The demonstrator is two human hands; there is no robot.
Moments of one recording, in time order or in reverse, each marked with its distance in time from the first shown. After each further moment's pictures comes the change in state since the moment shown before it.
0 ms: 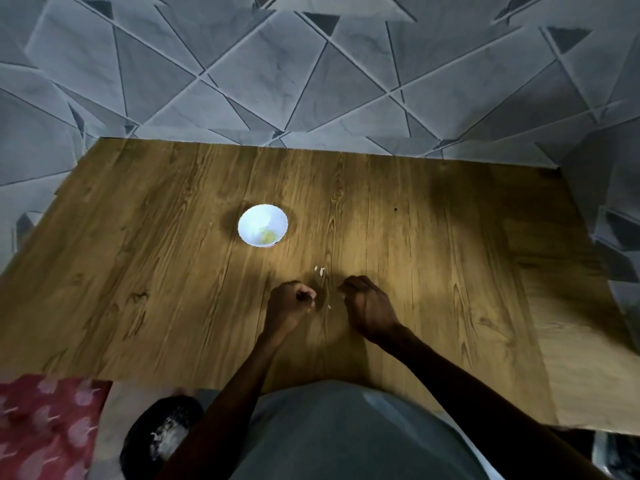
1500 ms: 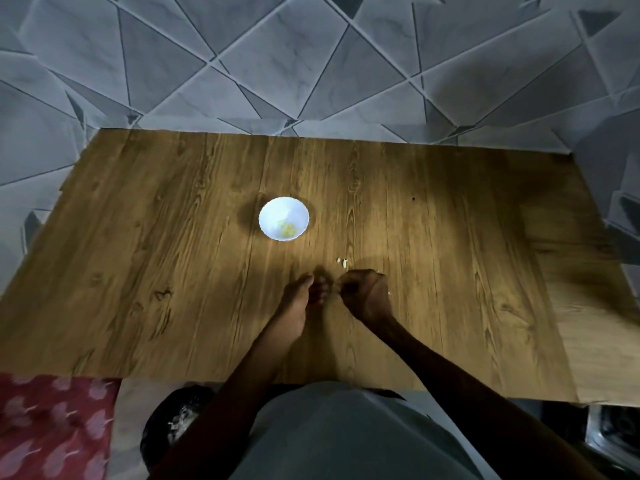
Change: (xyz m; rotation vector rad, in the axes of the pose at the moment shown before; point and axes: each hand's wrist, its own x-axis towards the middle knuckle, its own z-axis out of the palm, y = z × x) left_hand 0.005 -0.008 -0.029 -0.822 -0.087 -0.554; right_hand 0.029 -0.069 -0.001 0.506 0.136 0.324
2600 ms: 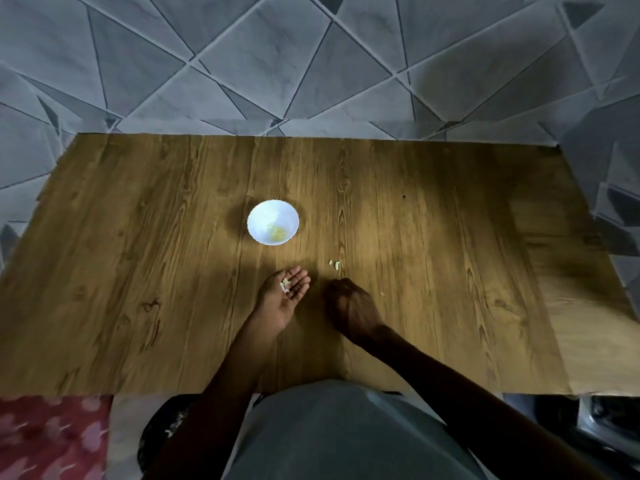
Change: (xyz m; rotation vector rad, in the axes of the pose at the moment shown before) left_hand 0.008 0.031 -0.007 -0.363 -0.038 -0.123; right_hand -0.010 0.021 0.018 -0.448 -0.069 -0.411
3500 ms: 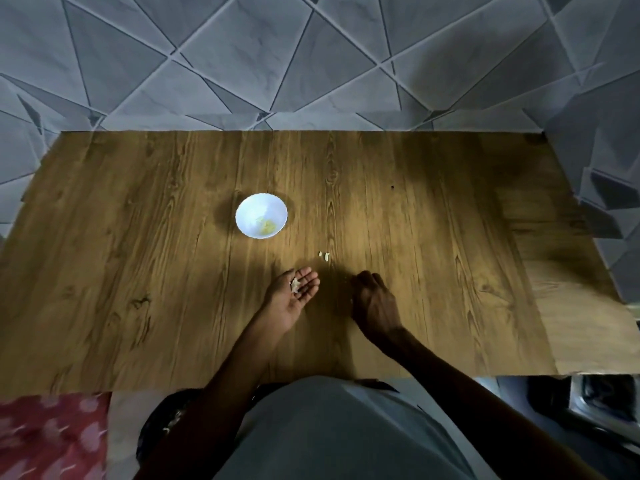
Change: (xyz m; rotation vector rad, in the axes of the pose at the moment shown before) left_hand -0.014 -0.027 0.018 0.066 -0.037 -0.059; right_hand -0.042 0.025 -0.011 -0.045 -0.003 0.314
